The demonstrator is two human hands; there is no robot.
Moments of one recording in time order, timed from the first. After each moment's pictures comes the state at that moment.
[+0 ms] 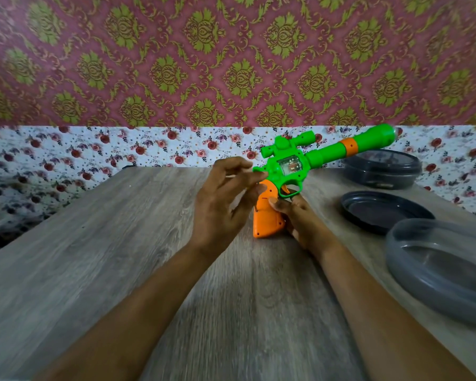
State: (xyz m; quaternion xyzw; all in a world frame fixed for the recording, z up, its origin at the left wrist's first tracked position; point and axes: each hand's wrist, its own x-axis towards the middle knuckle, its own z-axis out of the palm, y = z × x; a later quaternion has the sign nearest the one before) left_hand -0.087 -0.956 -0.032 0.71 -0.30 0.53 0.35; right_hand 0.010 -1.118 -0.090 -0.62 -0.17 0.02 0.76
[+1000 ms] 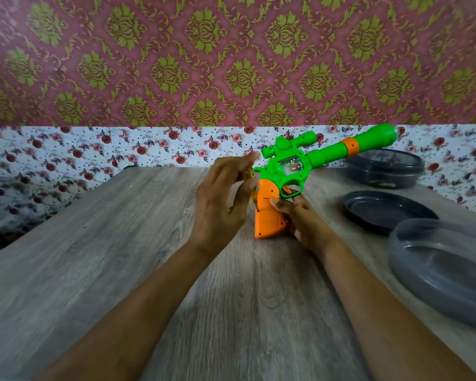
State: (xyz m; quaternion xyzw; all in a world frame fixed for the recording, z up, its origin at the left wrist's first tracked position) left_hand -0.084 -0.953 -0.031 0.71 -0.30 0.51 0.38; right_hand 0.007 -1.117 -0.087 -0.62 -0.16 0.02 0.76
